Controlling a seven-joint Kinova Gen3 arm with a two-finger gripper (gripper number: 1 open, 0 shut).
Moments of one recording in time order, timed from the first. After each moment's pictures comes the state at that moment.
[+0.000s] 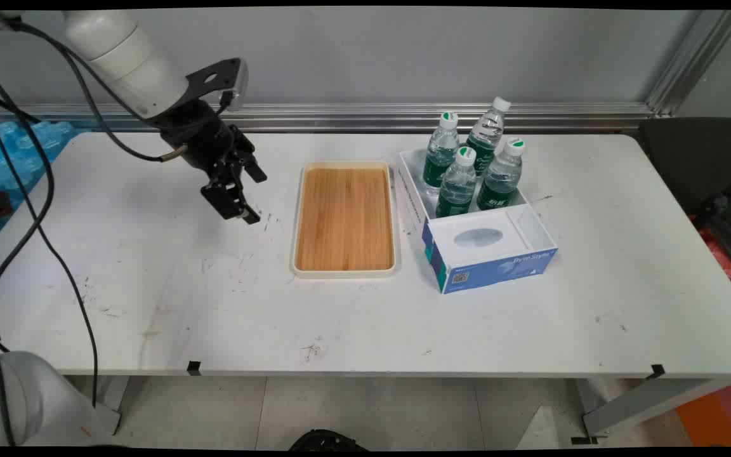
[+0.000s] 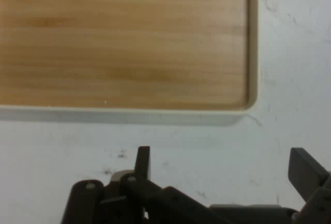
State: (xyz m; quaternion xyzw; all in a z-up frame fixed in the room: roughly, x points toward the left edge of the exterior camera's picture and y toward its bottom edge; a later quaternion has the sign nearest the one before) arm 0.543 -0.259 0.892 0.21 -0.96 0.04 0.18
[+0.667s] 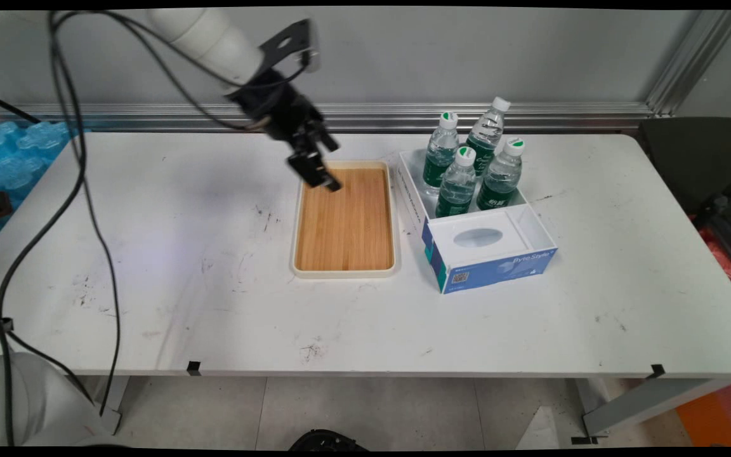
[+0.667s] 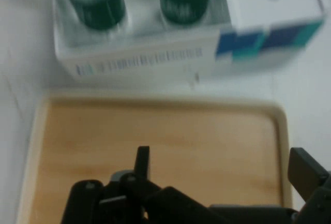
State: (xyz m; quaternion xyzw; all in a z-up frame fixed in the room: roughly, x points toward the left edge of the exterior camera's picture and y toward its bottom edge) arm 0.466 -0.318 0.907 0.21 -0.94 0.08 0.26
